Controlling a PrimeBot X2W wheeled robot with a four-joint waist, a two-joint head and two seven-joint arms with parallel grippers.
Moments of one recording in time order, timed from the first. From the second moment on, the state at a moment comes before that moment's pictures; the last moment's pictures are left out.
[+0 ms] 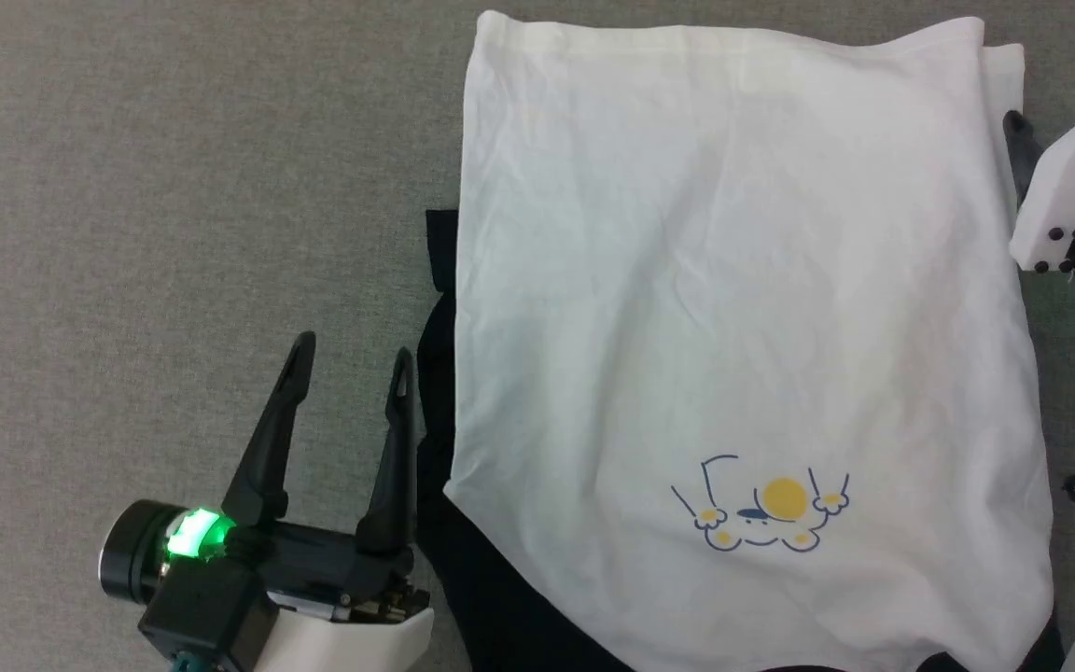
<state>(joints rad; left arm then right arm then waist) 0.06 0.10 -0.19 -0.38 -0.08 0.01 -0.26 -0.71 -0.14 -0.24 0.30 0.00 0.13 0.61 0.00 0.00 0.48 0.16</state>
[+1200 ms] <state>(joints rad) 0.07 0.07 -0.19 -0.32 -0.08 -0.03 -0.26 -0.68 -0.15 -0.21 0.41 0.04 0.13 0.53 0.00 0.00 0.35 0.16</state>
